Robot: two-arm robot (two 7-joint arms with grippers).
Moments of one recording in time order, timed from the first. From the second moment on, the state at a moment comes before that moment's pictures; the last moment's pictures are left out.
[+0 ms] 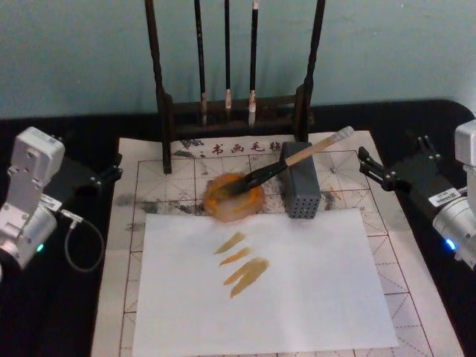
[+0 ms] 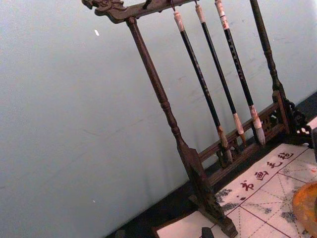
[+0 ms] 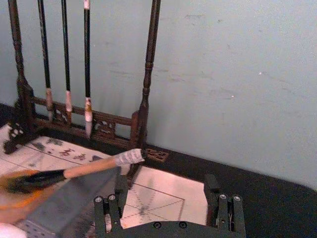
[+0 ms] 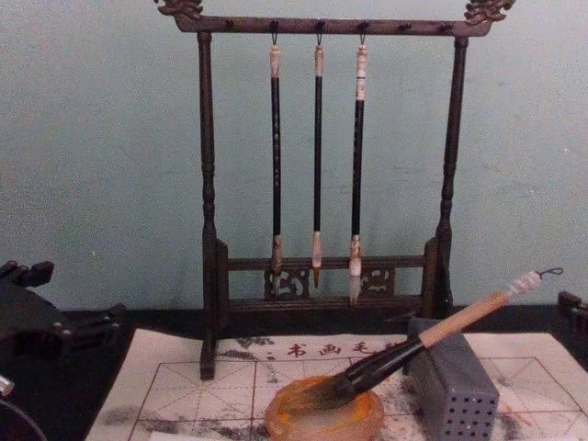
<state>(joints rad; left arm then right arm) -0.20 0.60 0.45 -1.41 -0.25 -0.12 0.03 0.13 0.55 -0.36 -1.45 0.42 -0.15 0.08</state>
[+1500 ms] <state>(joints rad) -0.20 0.60 0.45 -1.41 -0.25 -0.12 0.03 0.22 0.34 -0.23 -1.23 1.04 0.12 0.46</state>
